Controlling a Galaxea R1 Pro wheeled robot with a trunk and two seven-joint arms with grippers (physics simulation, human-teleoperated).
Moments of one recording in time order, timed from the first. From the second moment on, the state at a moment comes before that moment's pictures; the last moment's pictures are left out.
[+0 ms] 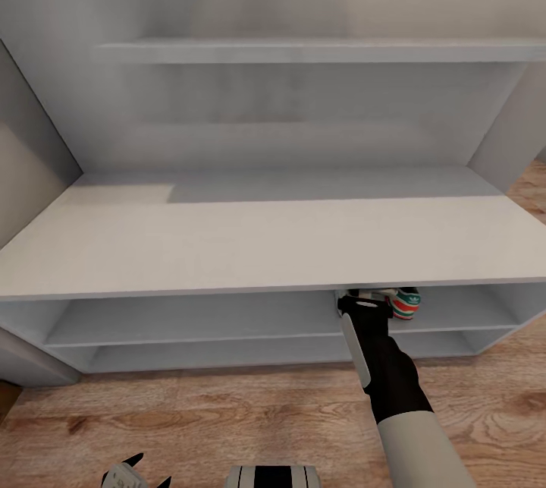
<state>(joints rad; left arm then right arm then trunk) -0.19 0.05 0.77 -0.67 -0.55 -0.39 -0.96 -0.61 0.17 0.01 -1.20 -0.03 0.73 -0.53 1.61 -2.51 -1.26</state>
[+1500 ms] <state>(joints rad) -0.19 0.05 0.77 -0.67 -0.55 -0.38 -0.96 -0.61 0.17 0.01 -1.20 -0.02 0.73 -0.53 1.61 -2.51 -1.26</state>
